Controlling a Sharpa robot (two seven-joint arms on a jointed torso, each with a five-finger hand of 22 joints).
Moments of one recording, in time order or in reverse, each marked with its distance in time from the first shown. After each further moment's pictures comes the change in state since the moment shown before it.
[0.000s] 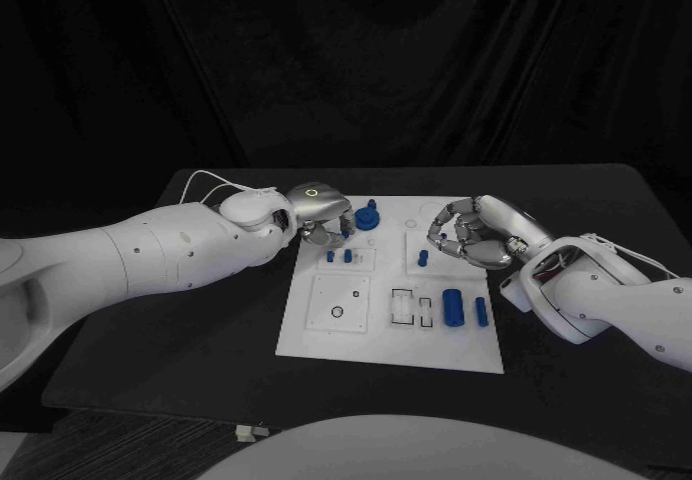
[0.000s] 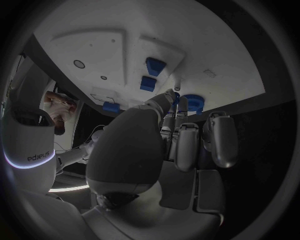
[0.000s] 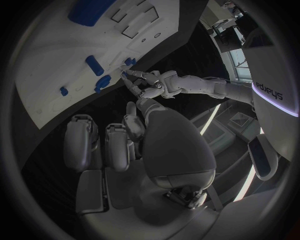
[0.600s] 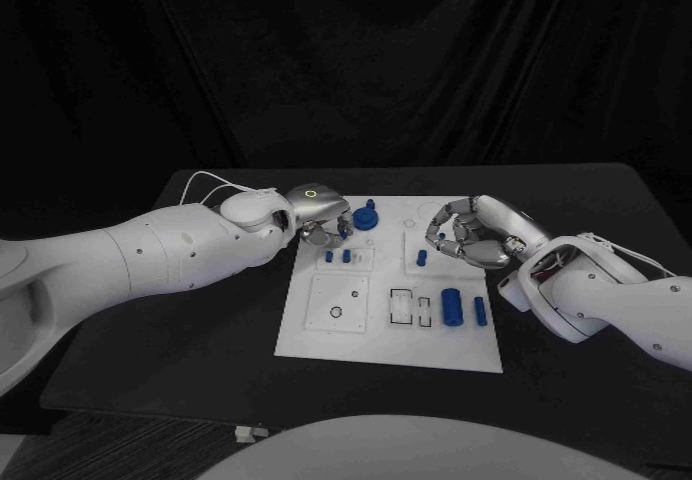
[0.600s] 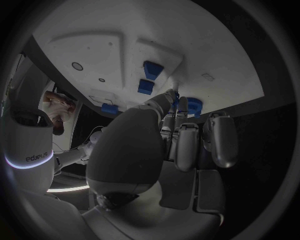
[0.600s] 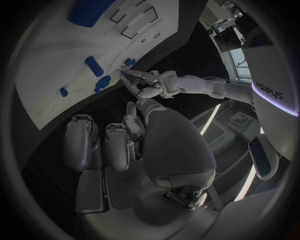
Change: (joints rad) left arm -0.005 0.014 0.000 -0.024 0.000 0.016 -0.005; left_hand 0.000 0.000 0.000 0.000 0.000 -0.014 -0.004 0.000 0.000 0.000 0.000 0.000 0.000 0.000 0.000 0.000 -0.006 0.000 0.000 0.000 0.000 0.000; right arm 0.000 0.001 0.000 0.000 0.003 0.005 -0.001; right_hand 0.000 0.000 0.000 0.000 0.000 0.000 0.000 0.000 0.000 0.000 0.000 0.000 0.000 0.000 0.000 0.000 0.000 0.000 0.000 0.000 0.000 0.000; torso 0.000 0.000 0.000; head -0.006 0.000
